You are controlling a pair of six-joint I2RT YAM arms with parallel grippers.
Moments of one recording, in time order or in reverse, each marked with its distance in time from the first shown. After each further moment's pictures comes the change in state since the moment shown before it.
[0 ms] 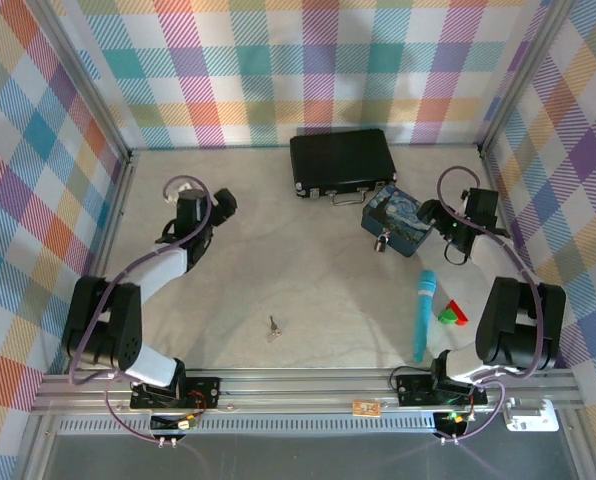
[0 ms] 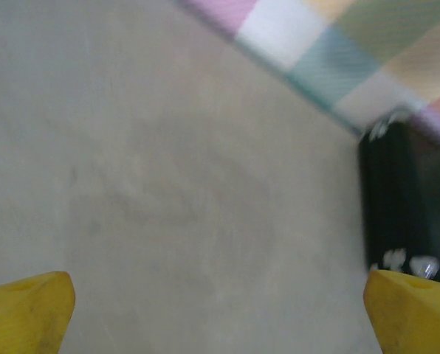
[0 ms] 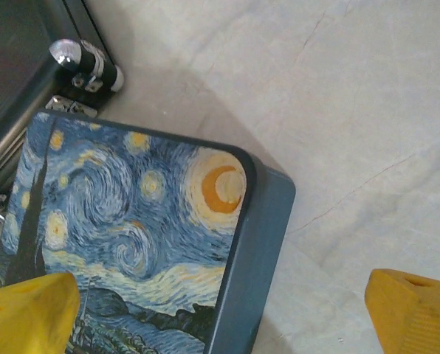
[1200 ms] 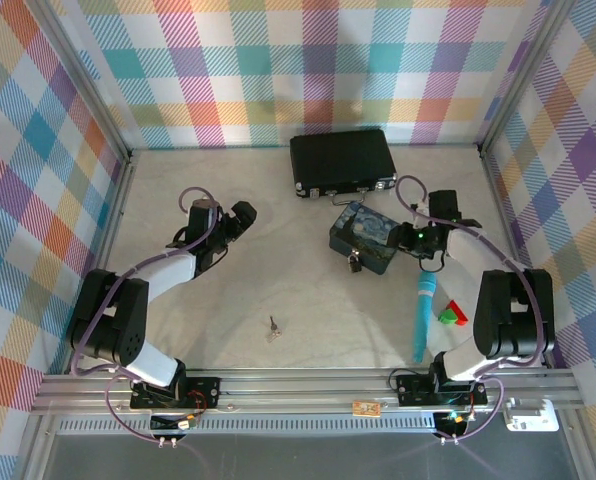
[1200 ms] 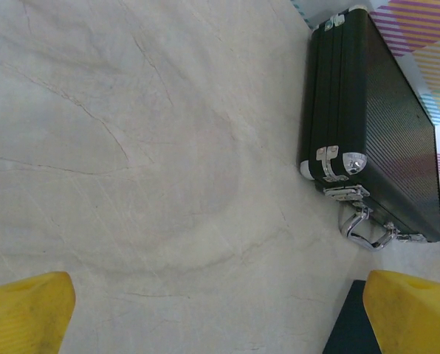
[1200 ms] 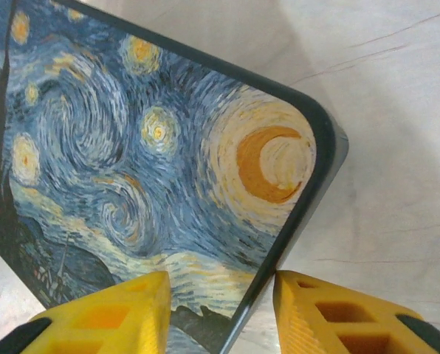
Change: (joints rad) left arm -0.052 -0.009 -0.014 0.021 0.198 -0.162; right arm 0.237 0.040 0.045 -0.250 -0.110 -0.161
